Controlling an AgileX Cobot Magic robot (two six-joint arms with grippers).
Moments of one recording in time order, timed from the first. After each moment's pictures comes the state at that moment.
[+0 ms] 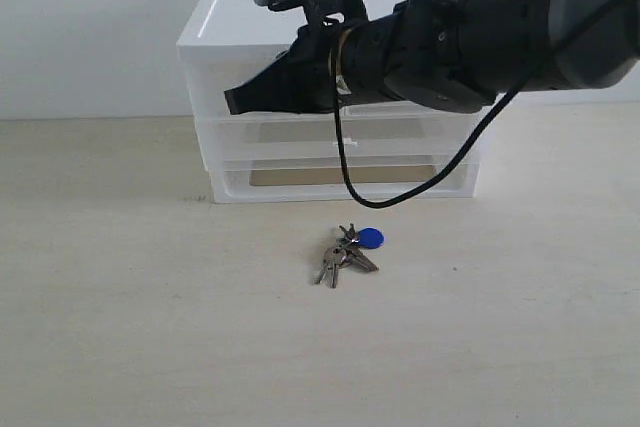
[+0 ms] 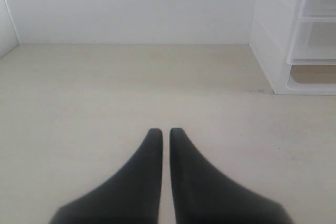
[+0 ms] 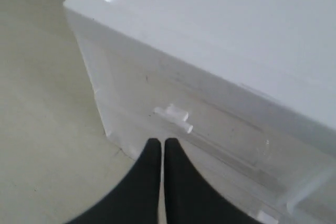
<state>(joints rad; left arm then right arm) 0.06 0.00 0.00 0.03 0.30 -0.03 0.68 1.83 -1.33 -0.82 0.07 0.85</state>
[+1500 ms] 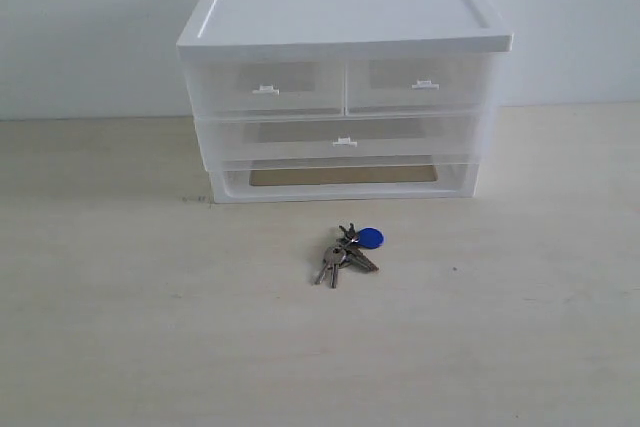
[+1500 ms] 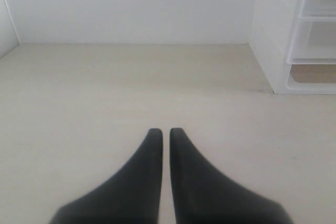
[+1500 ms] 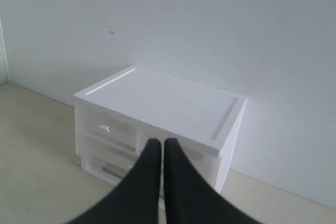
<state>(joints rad) 0.06 0.00 0.00 0.03 0.30 -0.03 1.04 0.44 -0.93 -0.83 0.82 0.59</state>
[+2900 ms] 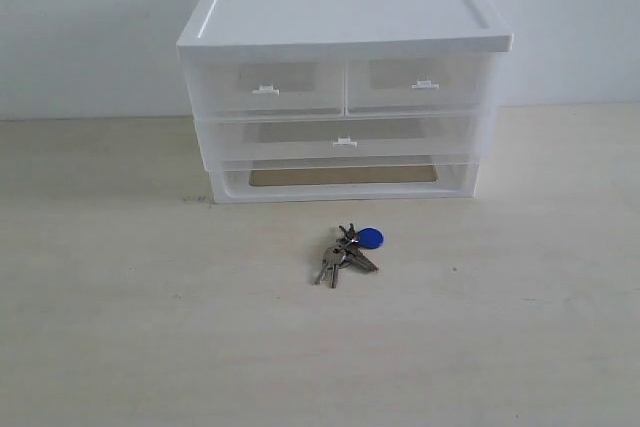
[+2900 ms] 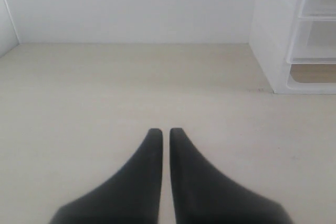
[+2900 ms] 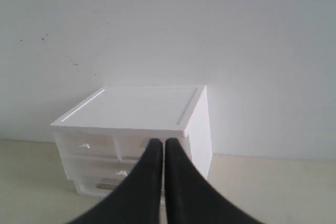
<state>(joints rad) 0.06 0.00 0.00 0.03 0.31 -0.03 0.87 0.16 -0.92 -0.68 0.92 0.60</state>
